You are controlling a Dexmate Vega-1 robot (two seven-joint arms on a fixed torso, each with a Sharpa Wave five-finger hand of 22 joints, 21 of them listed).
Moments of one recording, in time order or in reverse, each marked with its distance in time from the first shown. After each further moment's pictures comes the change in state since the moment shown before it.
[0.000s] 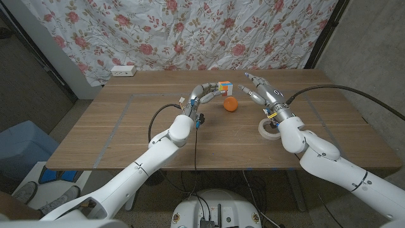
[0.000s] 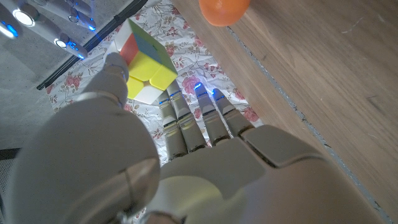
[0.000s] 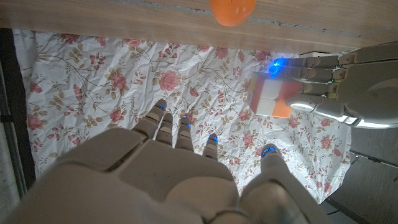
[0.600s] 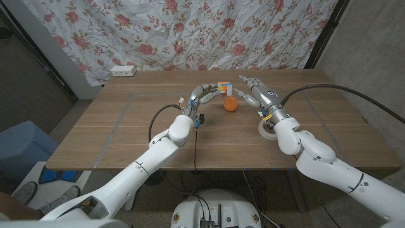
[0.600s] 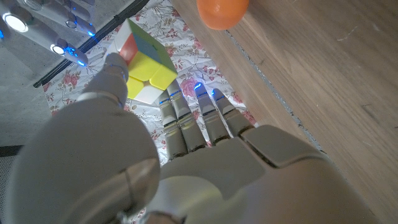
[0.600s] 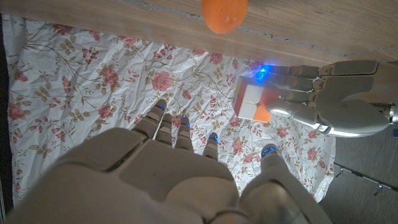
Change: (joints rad) left arm -0.006 -0.004 0.000 0.022 -0.024 -0.012 -0.013; left_hand 0.000 0.000 -0.003 -0.003 0.000 0.002 0.006 -0.003 0.000 0.005 0.006 -0.005 0.000 0.000 0.000 0.000 0.000 0.000 0.000 0.000 0.000; right arm 0.012 0.004 -0.048 -0.036 -0.104 -0.056 0.062; right_hand 0.000 0.000 0.000 0.000 0.000 0.017 -0.002 0.008 0.001 -0.010 0.002 0.000 0.000 -0.011 0.011 0.000 -0.003 0.000 0.000 0.000 0.000
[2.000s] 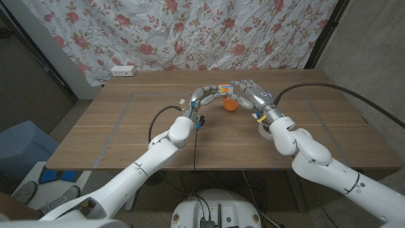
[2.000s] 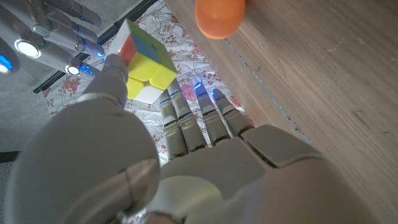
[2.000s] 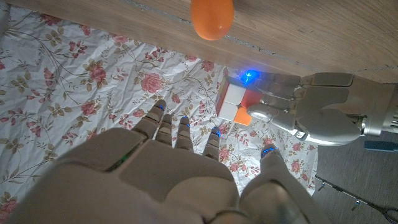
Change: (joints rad) left arm 0.008 0.013 0.009 -0.019 0.000 0.018 -0.005; left_hand -0.005 0.005 -0.008 0.000 0.001 0.004 0.003 -0.008 0.000 0.004 0.007 0.001 0.008 0.000 0.000 -0.005 0.000 0.000 0.000 0.000 0.000; right arm 0.021 0.015 -0.035 -0.035 -0.114 -0.033 0.122; right_hand -0.008 0.008 -0.003 0.003 0.000 0.091 0.002 0.025 0.005 -0.004 0.004 0.000 0.003 -0.007 0.000 0.000 -0.001 -0.007 0.007 0.000 0.000
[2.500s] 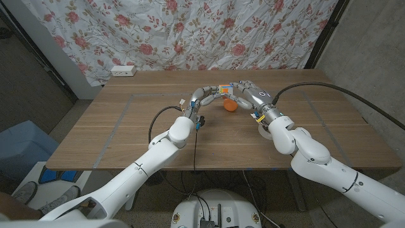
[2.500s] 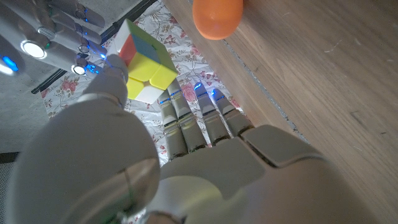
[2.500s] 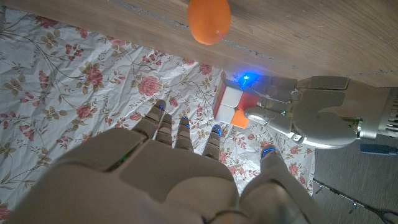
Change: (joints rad) left arm -0.004 -0.003 0.001 0.008 0.000 0.002 0.000; left_hand -0.004 0.004 -0.001 -0.001 -0.001 0.000 0.000 -0.004 -0.001 0.000 0.000 -0.002 0.004 0.000 0.000 0.000 0.000 0.000 0.000 0.000 0.000; right arm 0.012 0.006 -0.005 0.012 -0.005 0.010 0.028; right_hand 0.000 0.000 -0.004 0.004 0.000 0.025 -0.004 0.004 0.000 -0.007 -0.004 0.000 0.000 0.000 0.000 0.000 0.000 -0.004 -0.004 0.000 0.000
